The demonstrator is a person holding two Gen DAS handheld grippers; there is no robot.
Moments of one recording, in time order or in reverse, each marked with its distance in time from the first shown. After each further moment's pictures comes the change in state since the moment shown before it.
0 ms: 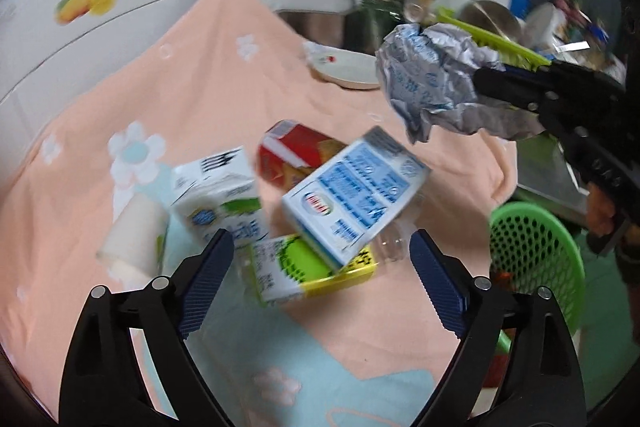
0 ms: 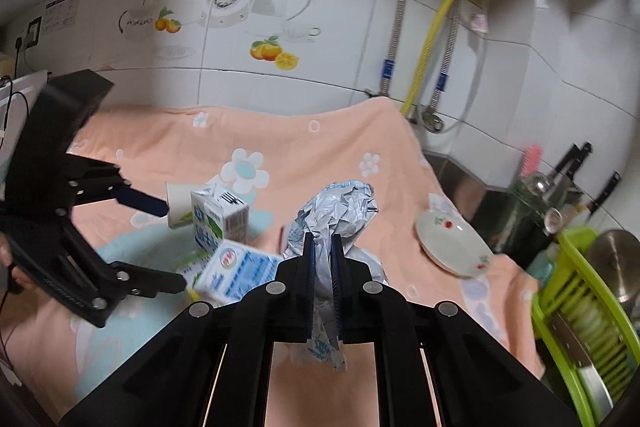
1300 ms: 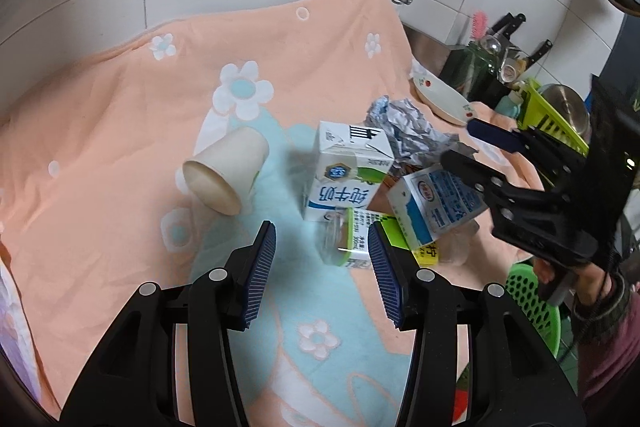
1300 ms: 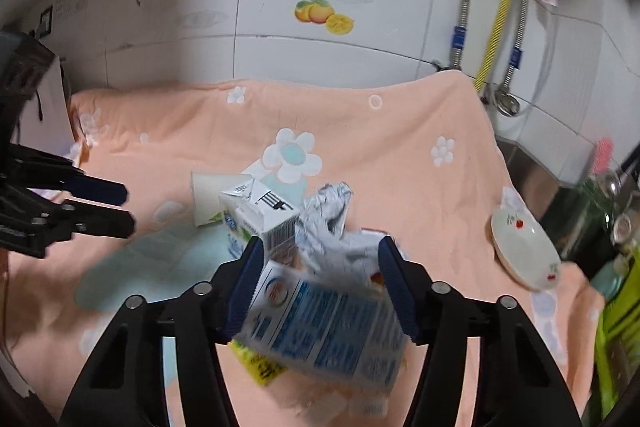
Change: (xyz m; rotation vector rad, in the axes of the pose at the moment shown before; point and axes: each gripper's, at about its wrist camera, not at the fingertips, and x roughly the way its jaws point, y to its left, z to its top) left arm -0.048 0.079 -0.036 -0.425 0.005 0.131; right arm 0.097 0.038 0.023 -0.042 0.103 0.183
